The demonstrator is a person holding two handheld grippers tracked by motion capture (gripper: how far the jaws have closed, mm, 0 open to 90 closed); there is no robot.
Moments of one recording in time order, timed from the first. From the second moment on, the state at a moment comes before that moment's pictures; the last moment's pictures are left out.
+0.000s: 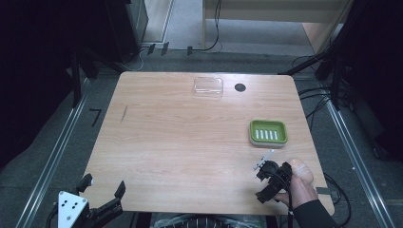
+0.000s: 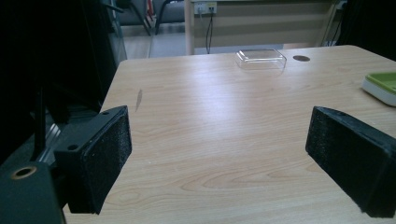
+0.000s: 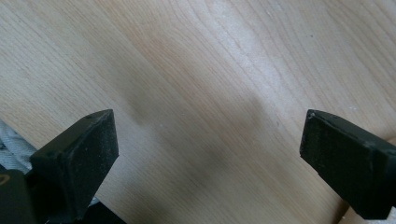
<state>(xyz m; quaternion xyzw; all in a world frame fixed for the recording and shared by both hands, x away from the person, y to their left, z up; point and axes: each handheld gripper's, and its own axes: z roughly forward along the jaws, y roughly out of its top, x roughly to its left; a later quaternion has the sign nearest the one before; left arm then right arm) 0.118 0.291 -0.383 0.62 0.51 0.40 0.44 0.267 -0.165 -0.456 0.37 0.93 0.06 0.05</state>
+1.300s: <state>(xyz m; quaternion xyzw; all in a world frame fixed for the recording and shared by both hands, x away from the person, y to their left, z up) 0.115 0.293 -0.384 0.61 0.52 0.40 0.44 0.277 -0.191 -0.426 0.40 0.91 0.07 0.08</state>
